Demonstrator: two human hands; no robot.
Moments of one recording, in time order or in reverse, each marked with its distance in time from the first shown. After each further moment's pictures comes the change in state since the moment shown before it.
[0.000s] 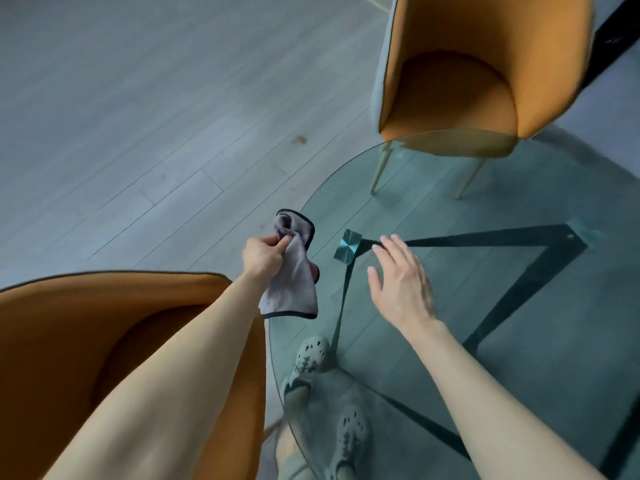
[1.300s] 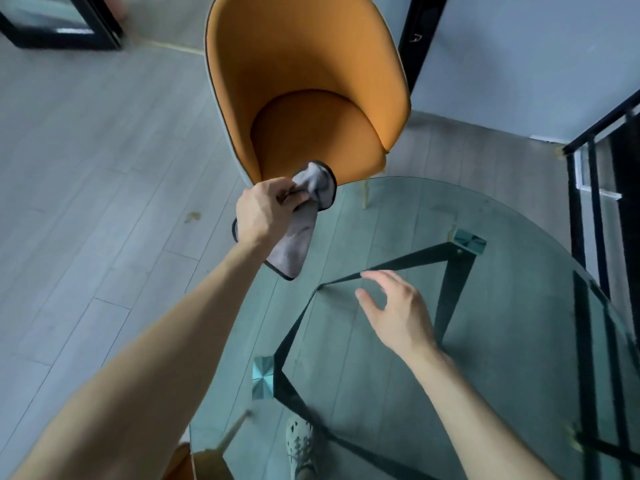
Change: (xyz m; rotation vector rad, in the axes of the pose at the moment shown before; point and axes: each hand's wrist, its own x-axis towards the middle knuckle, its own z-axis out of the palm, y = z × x) left_hand 0.060 0.318 0.201 0.505 -0.133 1.006; right_hand 0.061 0.108 -0.093 0.391 0.210 0.541
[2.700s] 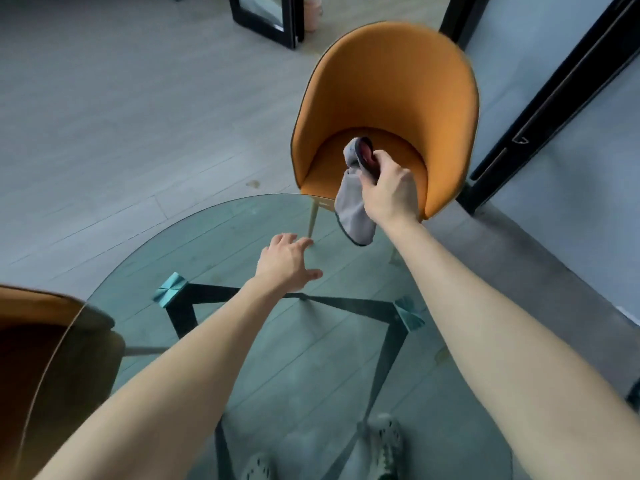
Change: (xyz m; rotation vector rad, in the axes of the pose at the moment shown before) left_hand -0.112 0.142 0.109 0.298 -0.223 -0.525; right_hand 0.226 -0.030 -0.138 -0.050 -0.092 -0.609
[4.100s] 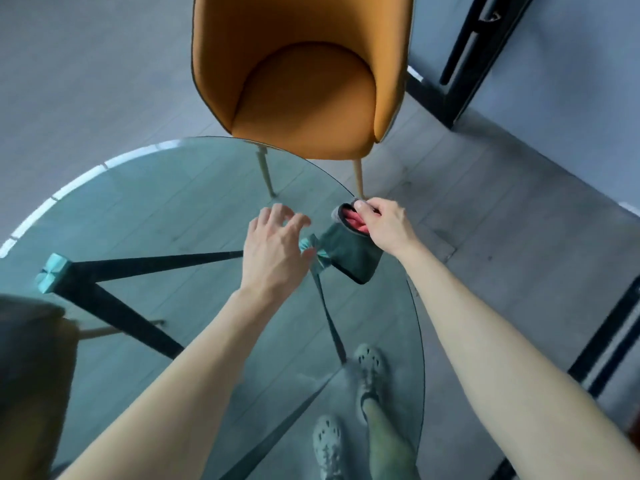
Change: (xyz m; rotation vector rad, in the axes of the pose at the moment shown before) left_hand -0.033 0.187 0.088 0.109 0.289 0.116; right_hand -0.108 0.290 0.004 0.255 -0.417 0.463
